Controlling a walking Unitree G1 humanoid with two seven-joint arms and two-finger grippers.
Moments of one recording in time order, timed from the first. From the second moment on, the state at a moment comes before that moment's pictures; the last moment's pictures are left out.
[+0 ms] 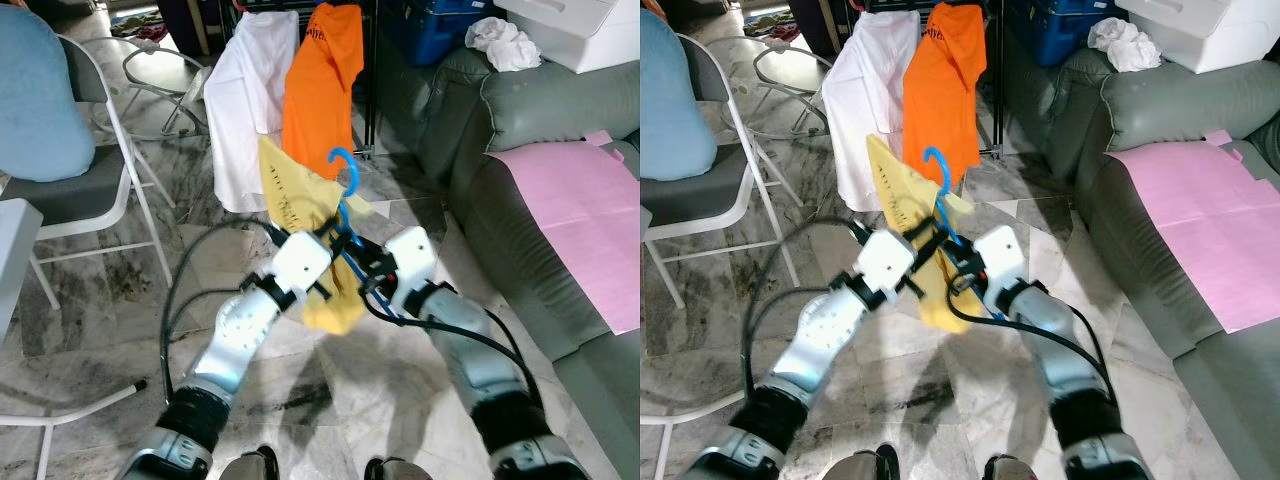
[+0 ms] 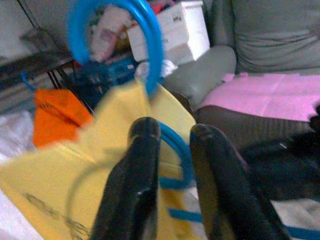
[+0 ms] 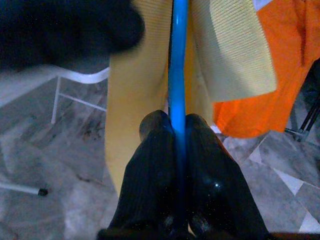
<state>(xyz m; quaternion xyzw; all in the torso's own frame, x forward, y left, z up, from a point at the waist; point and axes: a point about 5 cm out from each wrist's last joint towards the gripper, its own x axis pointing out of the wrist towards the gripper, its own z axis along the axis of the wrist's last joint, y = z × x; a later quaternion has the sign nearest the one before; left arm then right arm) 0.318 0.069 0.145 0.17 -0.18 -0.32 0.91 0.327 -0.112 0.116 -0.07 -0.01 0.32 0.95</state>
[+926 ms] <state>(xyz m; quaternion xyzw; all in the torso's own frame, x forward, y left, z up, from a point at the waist) 0.339 0.150 0.151 0.42 -0.18 -0.35 0.82 0.270 -0.179 0.124 -0.09 0.06 0.48 0.87</state>
